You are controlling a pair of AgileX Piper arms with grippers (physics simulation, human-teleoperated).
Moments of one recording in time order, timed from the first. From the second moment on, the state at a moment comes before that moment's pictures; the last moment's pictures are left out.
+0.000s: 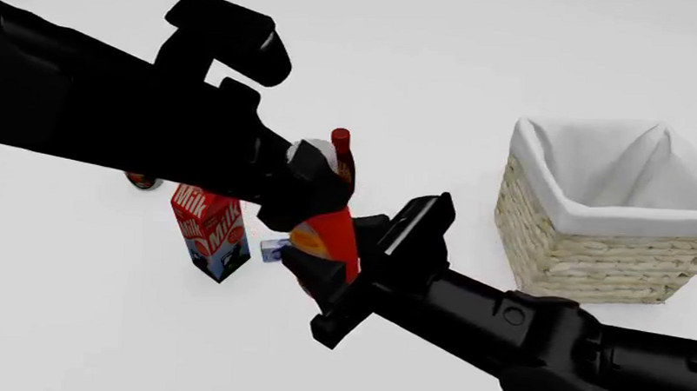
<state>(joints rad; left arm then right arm) -0.87 1.25 -1.46 0.99 -0.08 0.97 1.31 -0.68 -0.41 0.04</state>
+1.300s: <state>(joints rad) -0.71 1.07 -1.41 0.86 -0.15 0.83 1.22 -0.66 -0.36 0.06</state>
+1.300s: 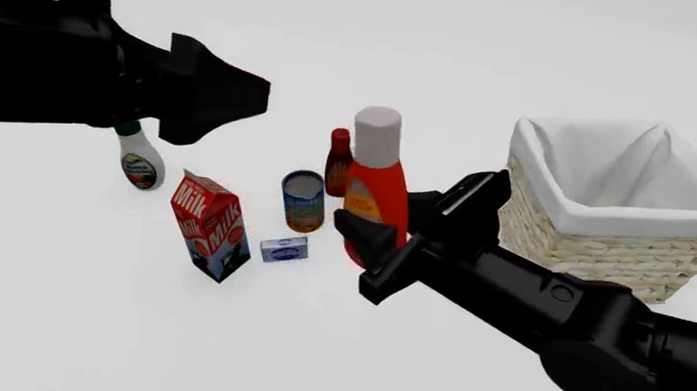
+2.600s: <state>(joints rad) -0.21 0.56 -0.60 0.17 -0.21 0.48 1.06 -0.66 -0.24 0.05</state>
